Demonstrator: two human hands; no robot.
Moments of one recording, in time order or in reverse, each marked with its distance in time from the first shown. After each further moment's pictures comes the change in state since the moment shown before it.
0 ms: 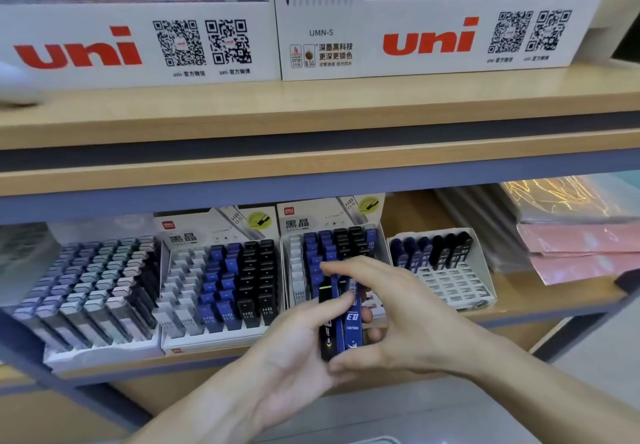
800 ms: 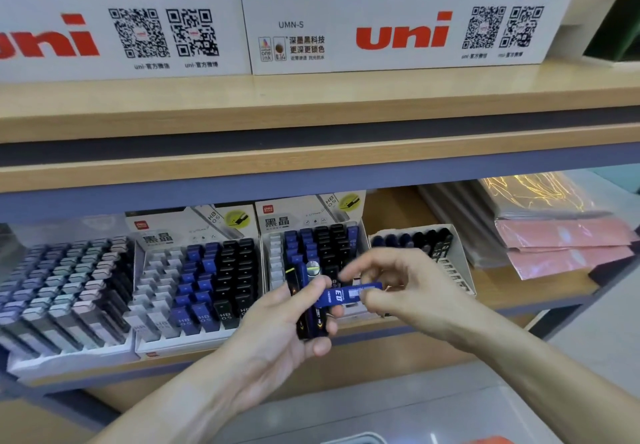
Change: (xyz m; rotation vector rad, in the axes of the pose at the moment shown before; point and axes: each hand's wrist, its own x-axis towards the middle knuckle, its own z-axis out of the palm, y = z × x) left_hand 0.016 0.002 -0.001 0.206 0.159 0.201; right_hand -0.011 0.020 -0.024 0.453 0.128 0.293
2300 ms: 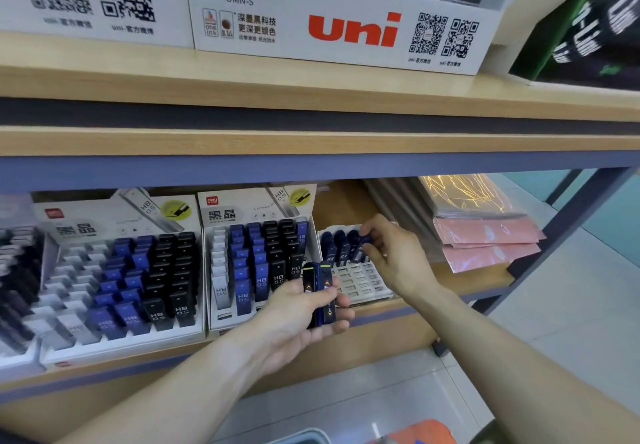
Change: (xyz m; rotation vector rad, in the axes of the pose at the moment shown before) left_hand 0.060 -0.041 0.048 0.014 -0.092 -0.151; right_hand 0.043 0.103 -0.066 -0.696 0.465 -0.158
